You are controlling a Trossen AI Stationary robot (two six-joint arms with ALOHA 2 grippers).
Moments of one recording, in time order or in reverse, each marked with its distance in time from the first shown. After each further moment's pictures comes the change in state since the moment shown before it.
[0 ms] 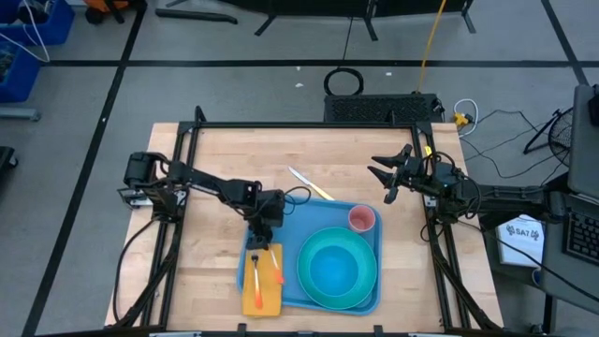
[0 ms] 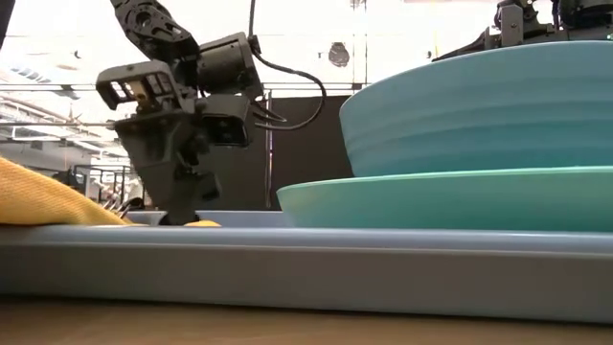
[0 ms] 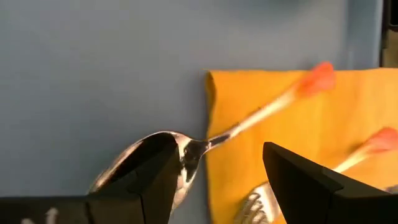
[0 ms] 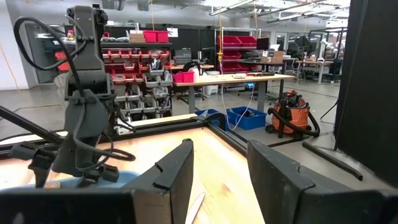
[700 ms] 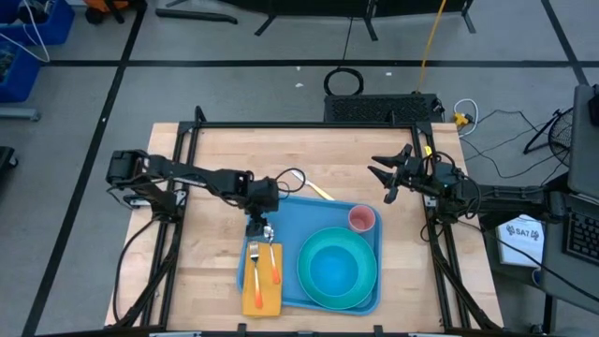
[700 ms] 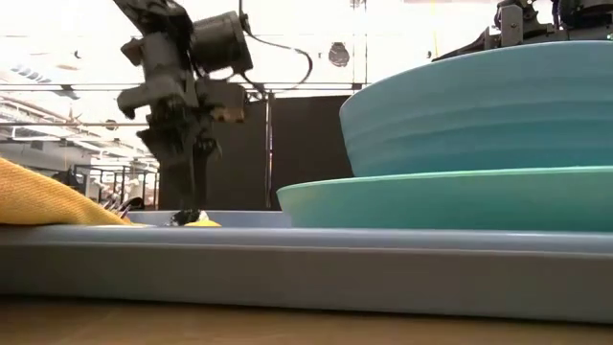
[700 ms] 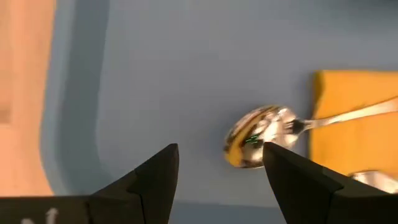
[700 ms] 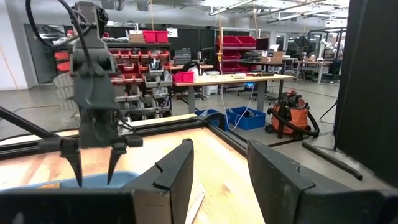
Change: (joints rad) left arm 0.048 -0.145 0.020 -0.158 -0.374 0.092; right arm 0.000 0.000 0.000 0.001 0.000 0.000
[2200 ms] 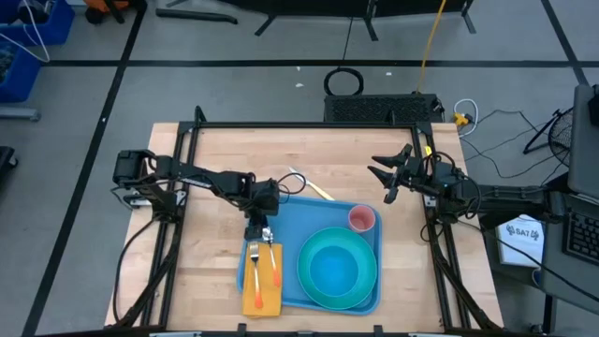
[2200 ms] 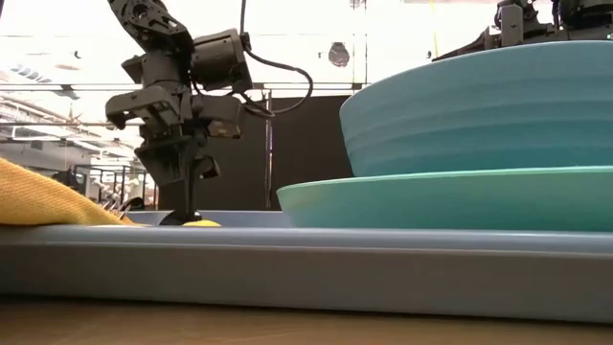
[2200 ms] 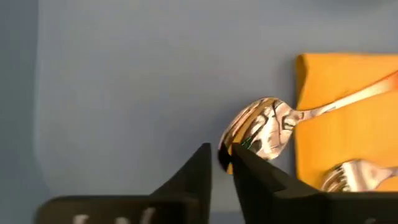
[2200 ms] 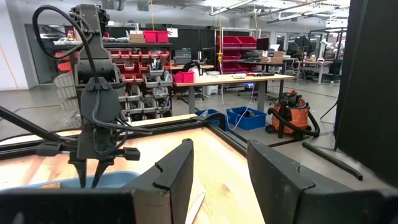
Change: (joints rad) left arm 0.013 0.049 -0.041 0.057 0.128 0.026; right arm 0.000 0.000 0.000 0.000 -0.001 0.000
